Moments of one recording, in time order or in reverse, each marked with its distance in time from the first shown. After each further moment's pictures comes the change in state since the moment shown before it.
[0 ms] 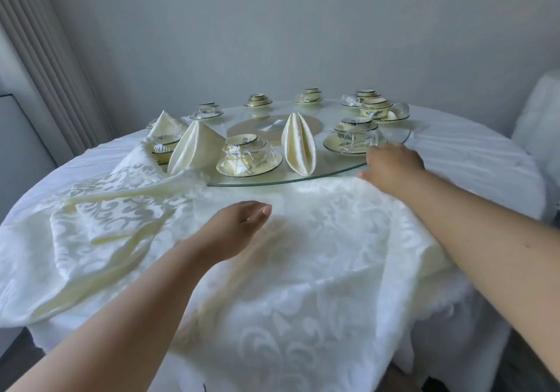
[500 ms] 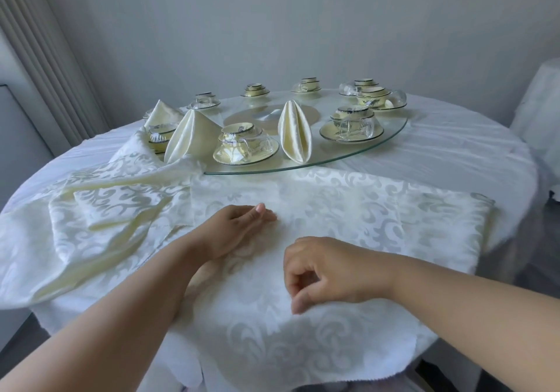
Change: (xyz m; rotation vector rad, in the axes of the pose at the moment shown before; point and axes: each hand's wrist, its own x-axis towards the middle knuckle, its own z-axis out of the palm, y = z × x) left_hand -0.016 -0.011 0.009 -0.349 -0.172 -0.035; right_hand -0.157 -0.076 0.000 0.800 -0.569 -0.799
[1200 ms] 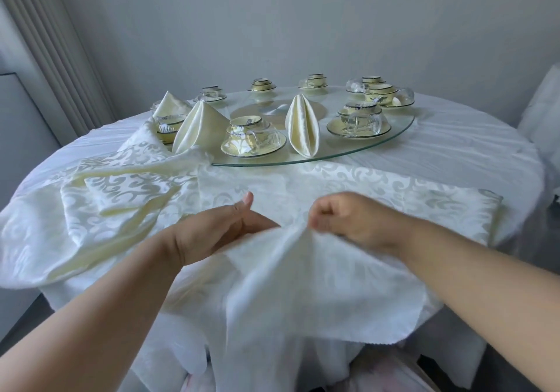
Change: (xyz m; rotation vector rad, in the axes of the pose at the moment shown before) left_hand -0.036 0.002 -0.018 -0.431 -0.428 0.018; right_hand 0.006 0.019 -0.025 0.448 0.295 0.164
